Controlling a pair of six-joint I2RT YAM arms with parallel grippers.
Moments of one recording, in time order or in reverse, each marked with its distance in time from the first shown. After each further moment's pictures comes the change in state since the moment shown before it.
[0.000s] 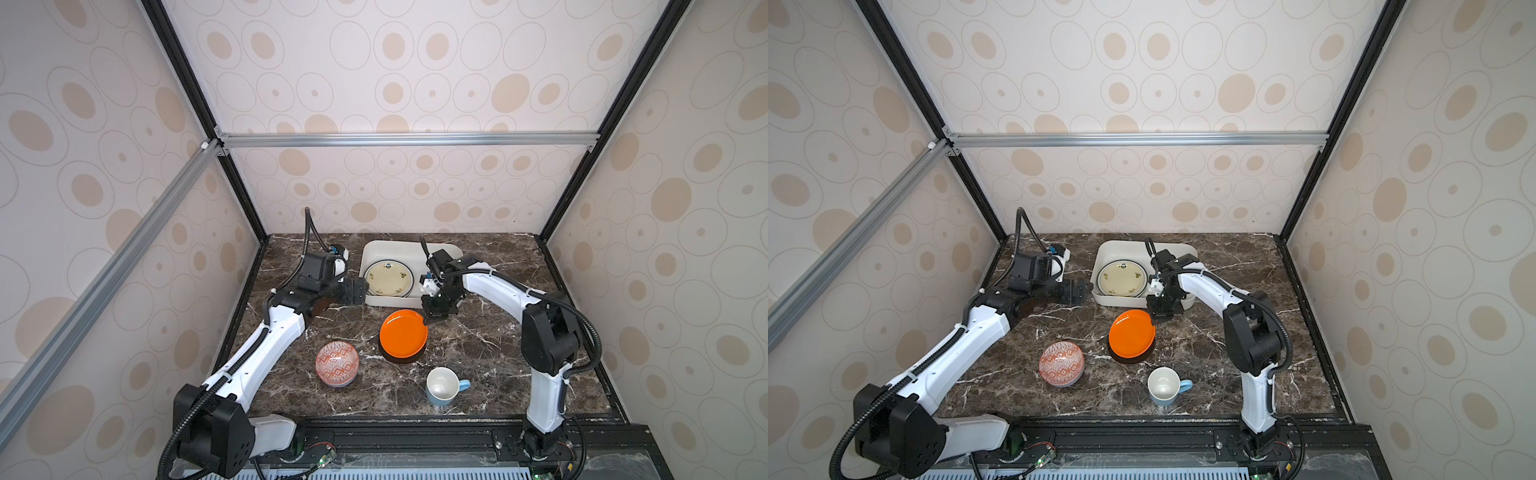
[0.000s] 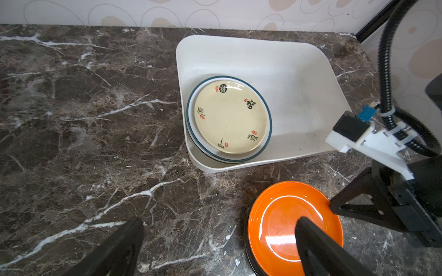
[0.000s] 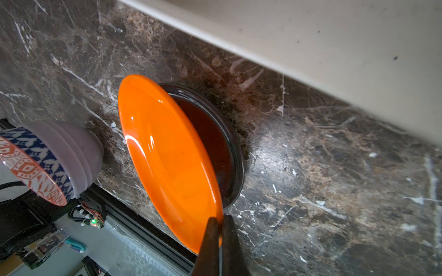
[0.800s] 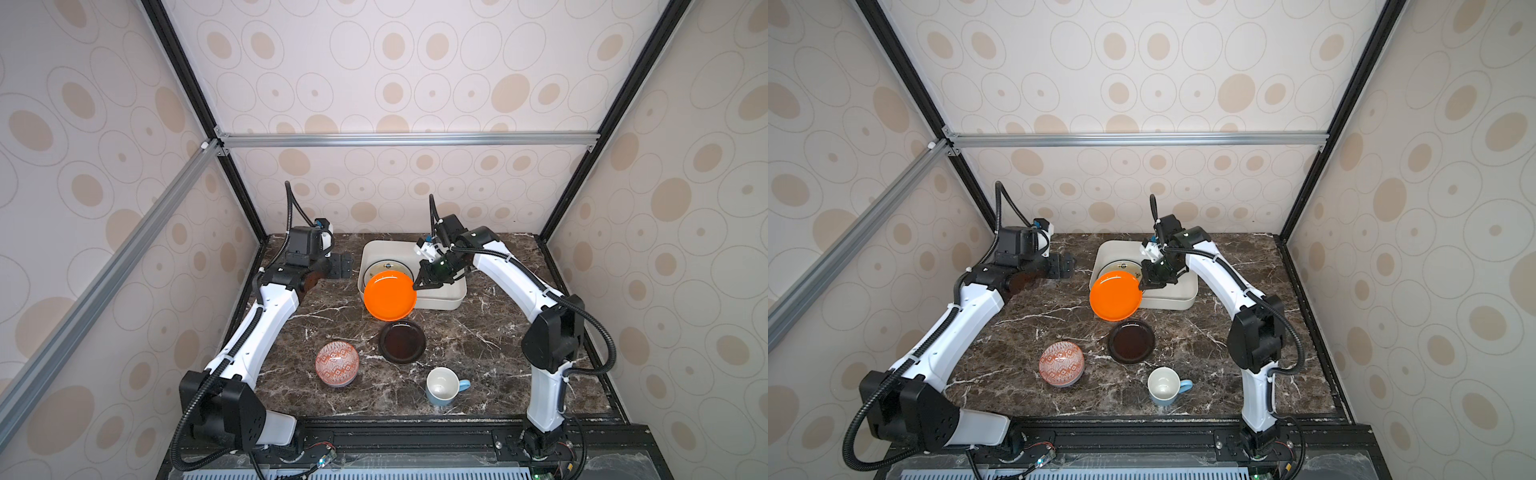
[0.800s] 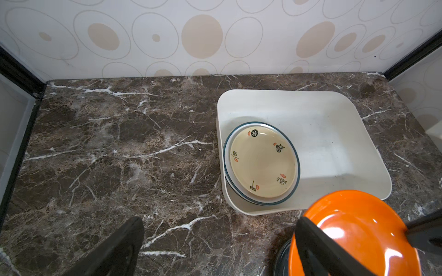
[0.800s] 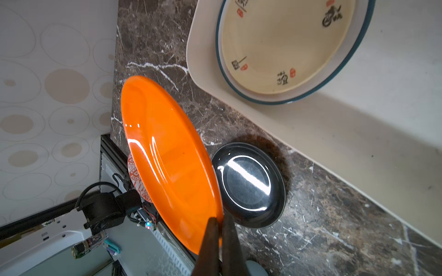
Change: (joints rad) left arm 0.107 0.127 0.243 -0.049 -0.046 0.070; right arm -0.048 0.058 0.405 -0.064 -0.135 0.000
